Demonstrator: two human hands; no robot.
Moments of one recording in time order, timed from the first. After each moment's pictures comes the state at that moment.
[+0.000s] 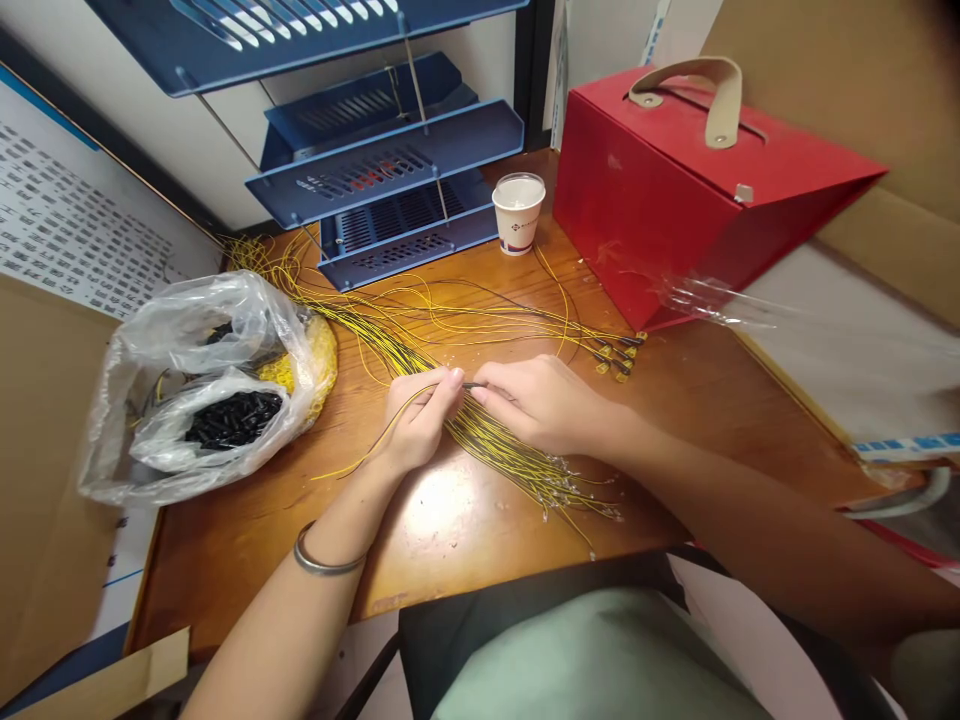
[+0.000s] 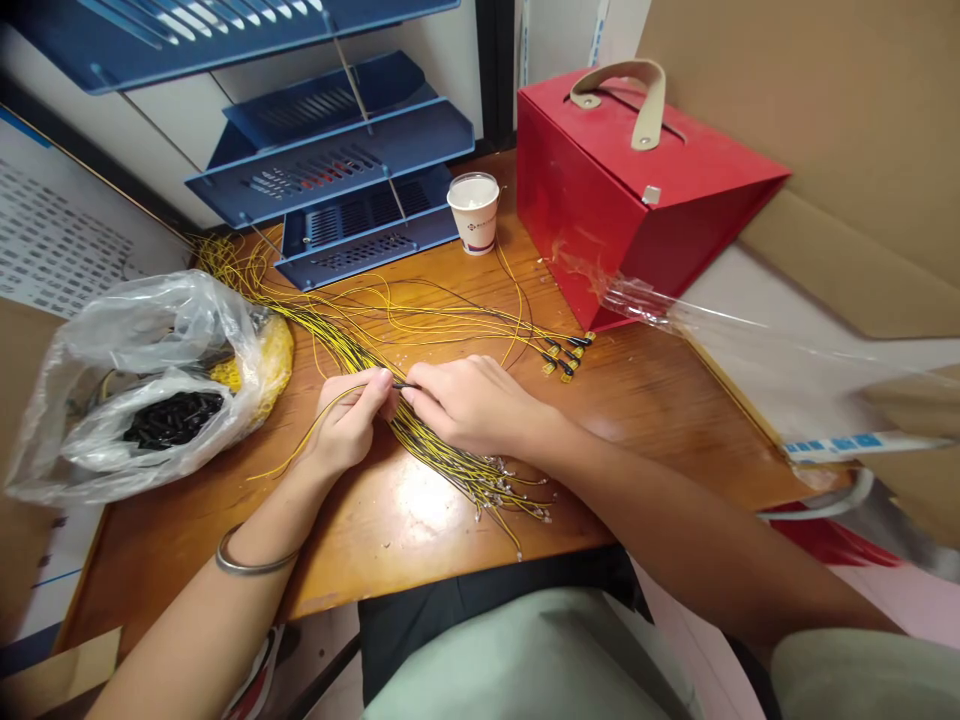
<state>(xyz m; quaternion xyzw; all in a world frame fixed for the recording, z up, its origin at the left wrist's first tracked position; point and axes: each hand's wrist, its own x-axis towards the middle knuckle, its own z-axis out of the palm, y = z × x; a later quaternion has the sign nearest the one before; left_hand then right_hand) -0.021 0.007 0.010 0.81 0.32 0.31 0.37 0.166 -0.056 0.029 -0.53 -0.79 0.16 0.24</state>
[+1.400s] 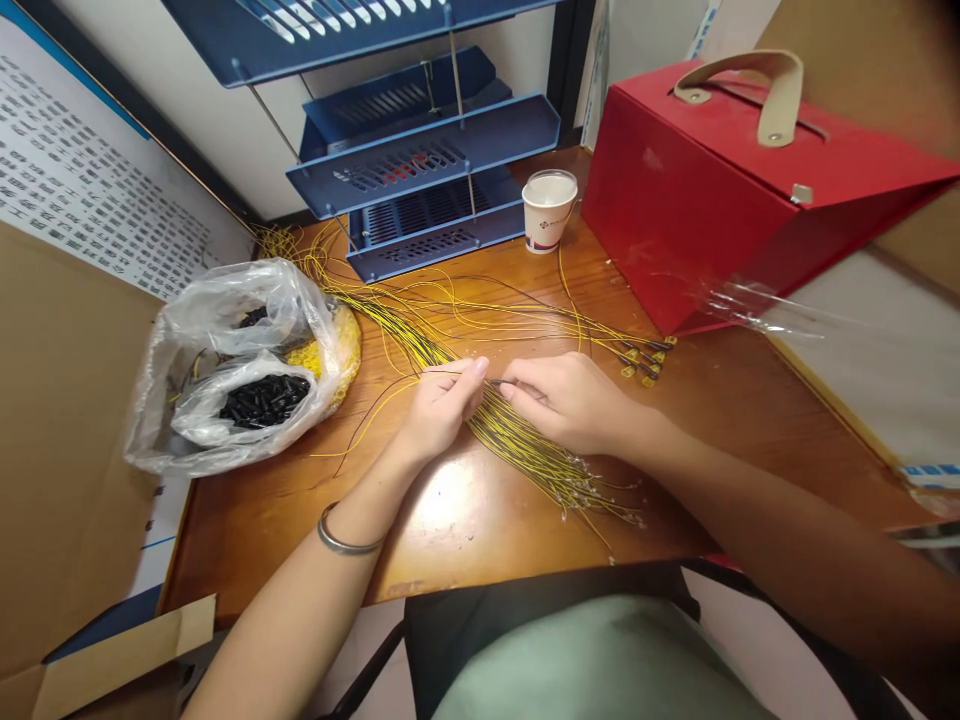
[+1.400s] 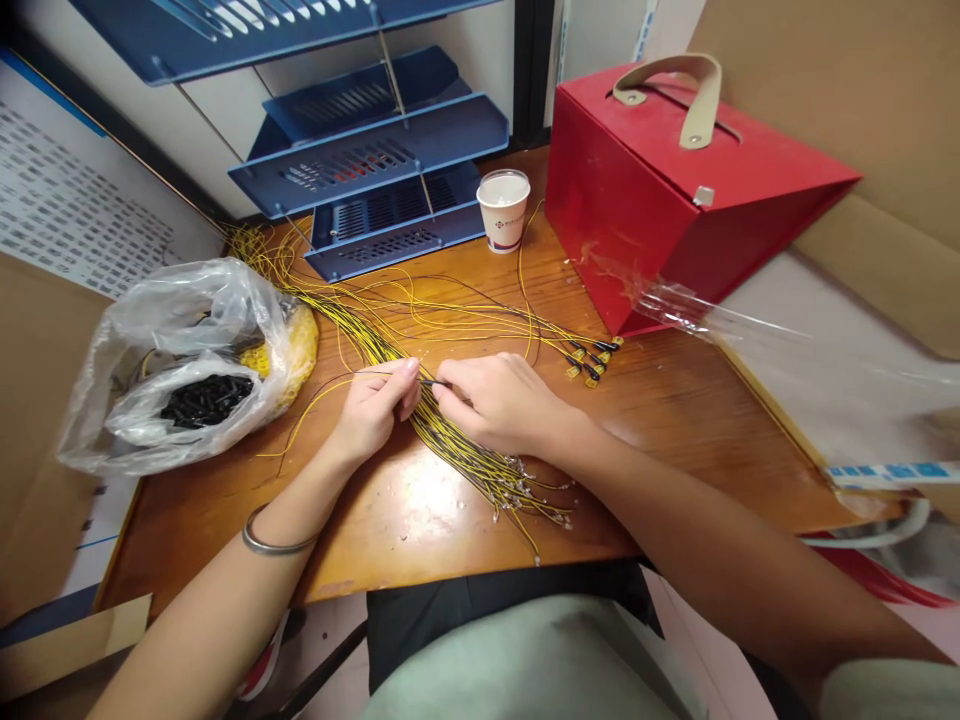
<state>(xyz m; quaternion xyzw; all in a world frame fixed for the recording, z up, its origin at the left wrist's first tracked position) -0.011 0.005 0.009 0.70 0.30 0.35 0.54 0.168 -0.056 0.029 -0.53 -0.78 0.18 0.26</state>
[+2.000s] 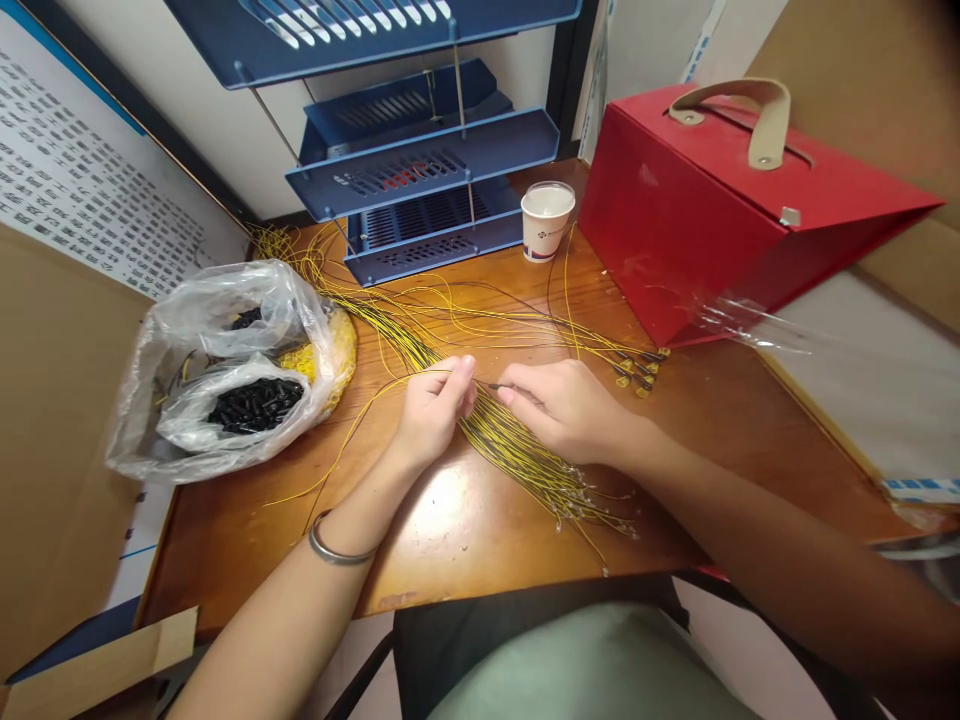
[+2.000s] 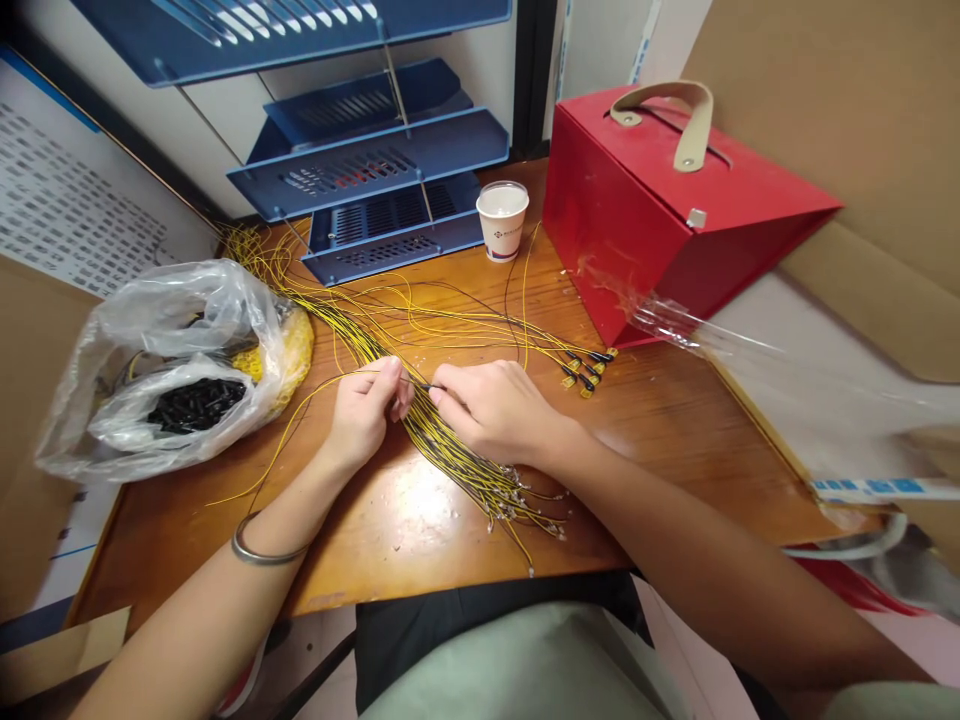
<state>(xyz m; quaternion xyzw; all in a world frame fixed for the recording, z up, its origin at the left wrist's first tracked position) -0.008 0.007 0.006 0.67 0.32 0.42 0.52 0.170 -0.055 0.029 -0.54 -0.79 0.17 0.25</state>
